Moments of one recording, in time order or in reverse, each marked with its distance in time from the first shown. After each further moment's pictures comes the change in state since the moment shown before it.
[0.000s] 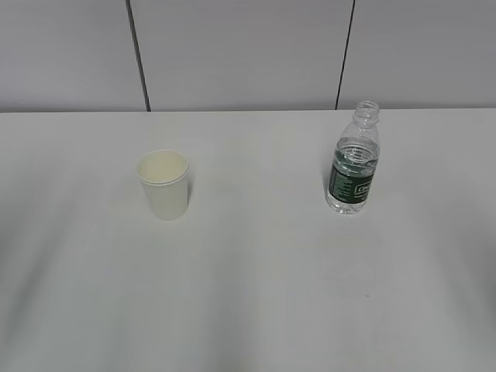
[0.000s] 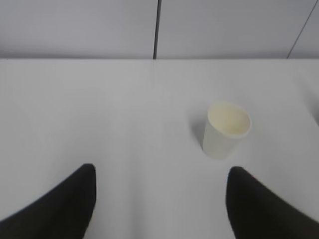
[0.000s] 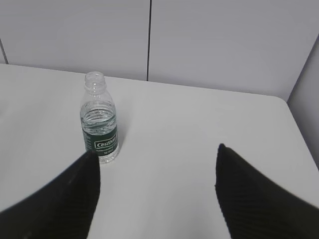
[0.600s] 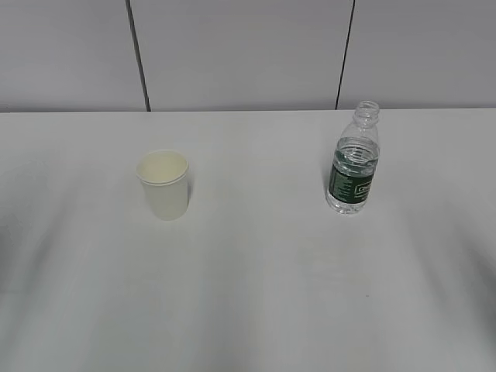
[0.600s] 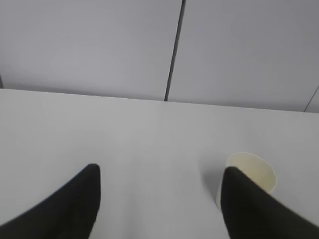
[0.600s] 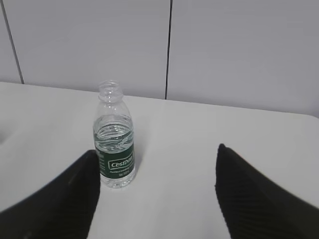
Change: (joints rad) left arm 0.000 0.171 0.176 -0.076 -0.513 0.023; right arm 0.000 0.201 0.244 0.014 -0.562 0.007
